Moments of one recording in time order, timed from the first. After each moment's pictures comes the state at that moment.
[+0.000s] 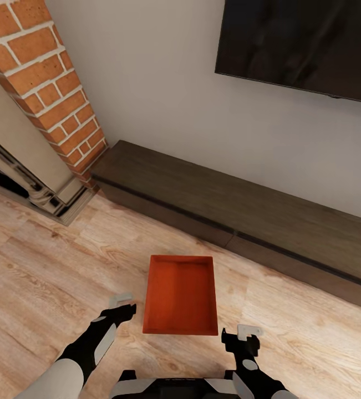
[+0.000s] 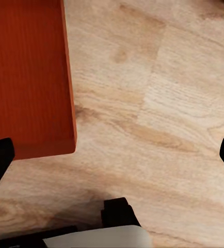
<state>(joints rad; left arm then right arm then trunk) -0.61 -0.02 -0.06 -0.49 0.24 0.14 0.11 -0.55 0.09 0.26 -0.21 -0.24 -0.30 -0.32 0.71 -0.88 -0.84</state>
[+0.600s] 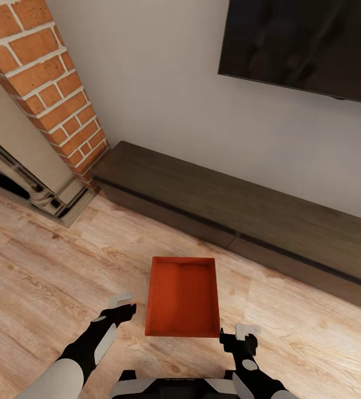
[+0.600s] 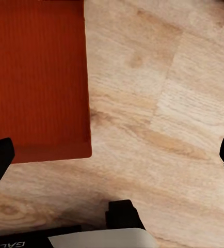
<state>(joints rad) -0.61 -0.02 -0.06 -0.49 0.24 0.14 0.11 -0.55 0.09 0.26 -0.21 -0.21 -0.30 -0.28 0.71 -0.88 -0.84</state>
